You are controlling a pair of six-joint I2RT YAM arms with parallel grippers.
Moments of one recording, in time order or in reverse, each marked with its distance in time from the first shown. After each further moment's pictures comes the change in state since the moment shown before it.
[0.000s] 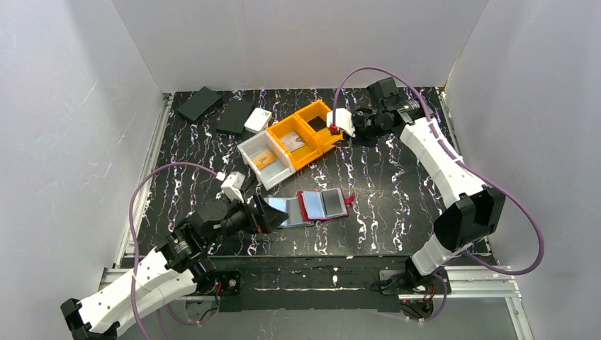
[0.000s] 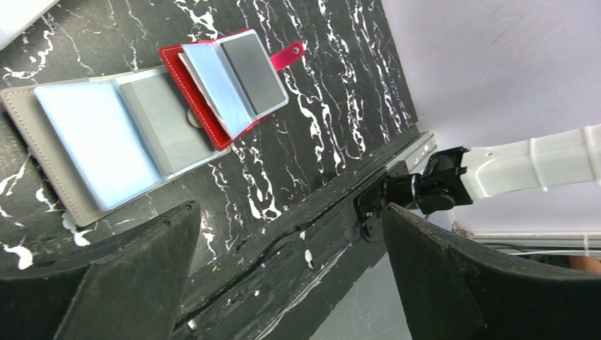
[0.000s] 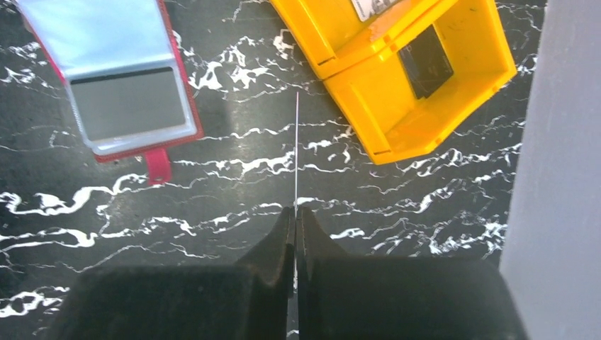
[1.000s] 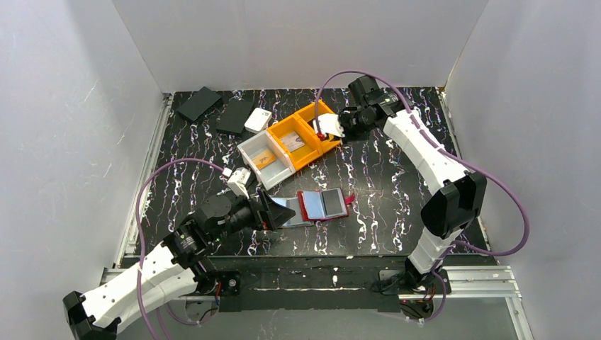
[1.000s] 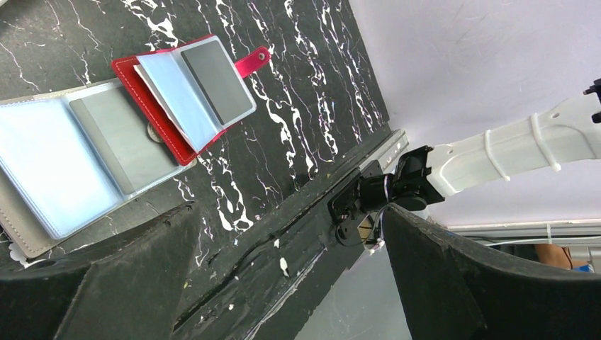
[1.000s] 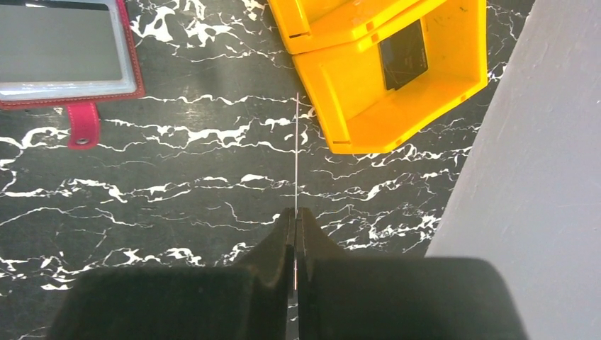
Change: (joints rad) left arm 0.000 0.080 0.004 0.135 0.065 -0.031; right arm 0.072 0.132 0.136 -0.051 0.185 -0.177
